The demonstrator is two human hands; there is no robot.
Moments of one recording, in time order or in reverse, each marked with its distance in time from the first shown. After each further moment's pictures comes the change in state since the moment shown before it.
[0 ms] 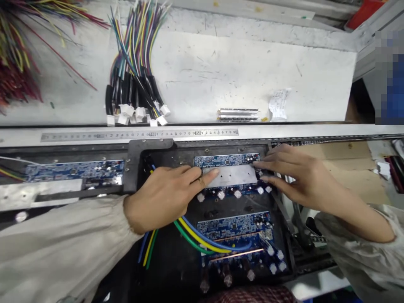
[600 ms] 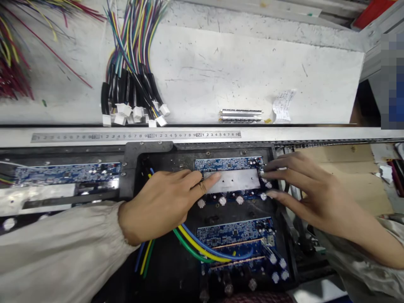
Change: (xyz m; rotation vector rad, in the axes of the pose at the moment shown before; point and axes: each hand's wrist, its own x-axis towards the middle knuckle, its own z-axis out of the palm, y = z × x) left_hand 0.001 -0.002 0.000 -0.038 0.007 -0.005; right_hand -0.008 -0.011 0.004 -0.033 -0.024 0.090
